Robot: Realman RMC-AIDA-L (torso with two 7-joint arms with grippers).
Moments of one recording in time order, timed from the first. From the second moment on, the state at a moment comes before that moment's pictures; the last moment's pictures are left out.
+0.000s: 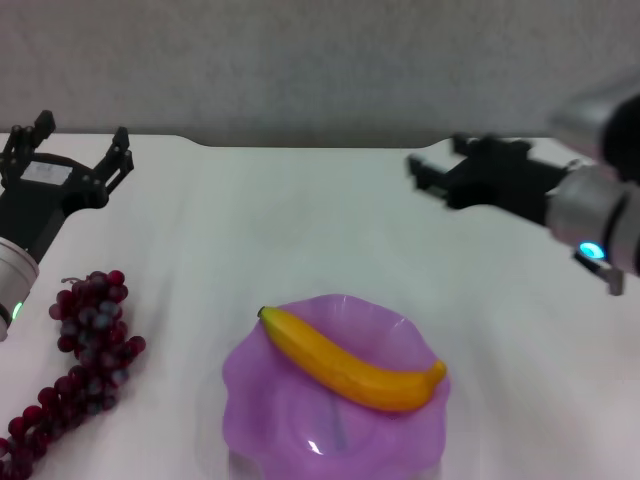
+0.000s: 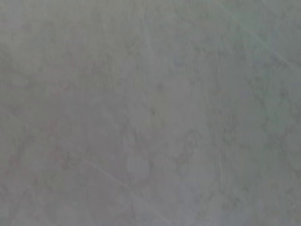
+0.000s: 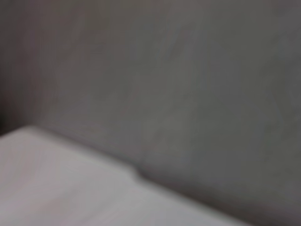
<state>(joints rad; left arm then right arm) -0.18 -2.02 -1.31 -0.90 2.87 0.63 0.00 0.28 2.01 -1.77 -1.39 0.98 0.43 -0.68</state>
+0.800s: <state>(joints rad) -0.13 -2.01 -1.33 -1.00 2.87 0.51 0.01 0.01 2.01 -1.84 -1.15 0.98 -0.44 -0.56</state>
